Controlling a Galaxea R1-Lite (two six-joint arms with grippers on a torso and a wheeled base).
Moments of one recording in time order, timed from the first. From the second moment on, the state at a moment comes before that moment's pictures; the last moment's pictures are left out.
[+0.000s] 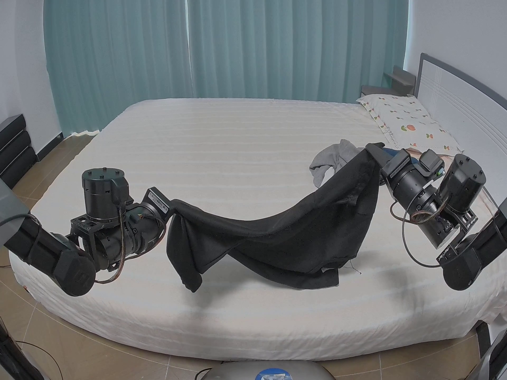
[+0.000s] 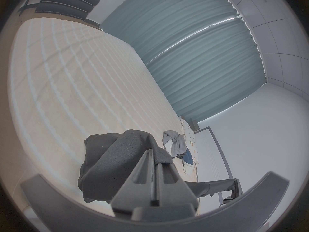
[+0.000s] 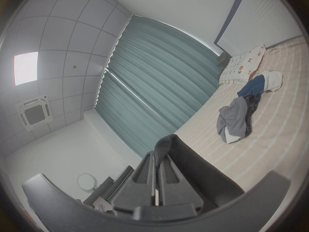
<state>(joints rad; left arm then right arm) -0.36 1.83 -0.67 -0.85 0.03 -1.05 0.39 1.86 -0.63 -1.47 -0.03 0.81</state>
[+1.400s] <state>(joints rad) -0.44 1.61 -0.65 -0.60 0.02 -1.01 0.45 1.46 -0.83 -0.94 -0.04 0.77</state>
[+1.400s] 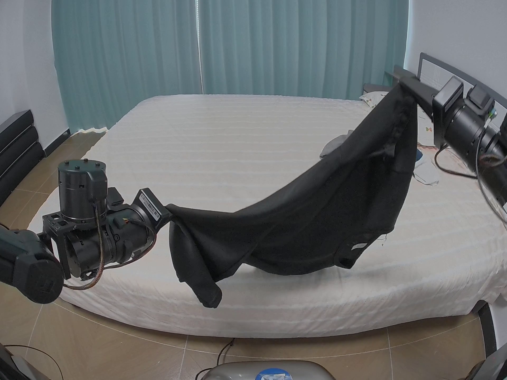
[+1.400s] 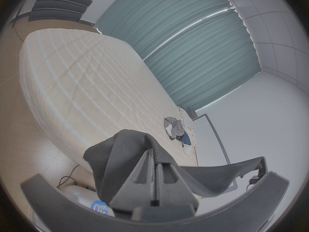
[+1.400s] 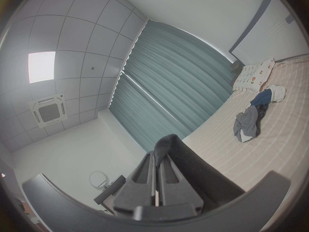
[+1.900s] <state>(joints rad) -0.35 1.64 -0.72 -0.53 -0.11 -0.99 0.43 1.64 -1.12 -0.83 -0.06 0.75</state>
